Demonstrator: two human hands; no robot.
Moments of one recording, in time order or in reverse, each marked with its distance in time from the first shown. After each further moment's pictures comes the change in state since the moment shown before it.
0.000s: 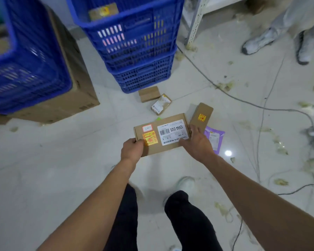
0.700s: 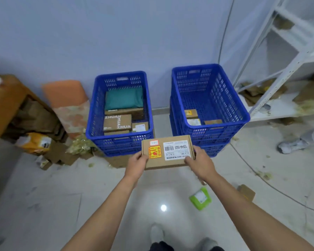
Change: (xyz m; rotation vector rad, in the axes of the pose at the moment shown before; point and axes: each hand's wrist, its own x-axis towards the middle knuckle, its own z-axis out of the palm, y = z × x) left_hand -0.128 0.102 -0.408 -0.321 0.099 0.389; right_hand -0.134 -0.419 -0.030 -0.011 0.079 -0.364
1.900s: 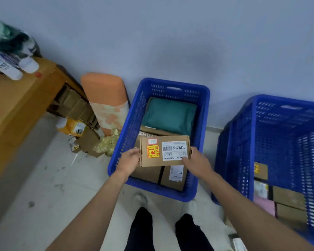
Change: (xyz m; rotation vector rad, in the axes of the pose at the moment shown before) left_hand 0.357 0.093 -0.178 -0.034 0.276 -0.338; right_hand 0.410 -0.228 0.133 -0.205 -0.462 -0.131
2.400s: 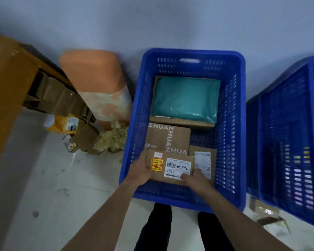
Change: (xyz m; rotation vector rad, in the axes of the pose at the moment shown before) left_hand 0.153 -0.087 -0.031 0.611 -0.226 0.037; right_hand 0.071 -0.006 0.186 0.381 -0.261 0.424
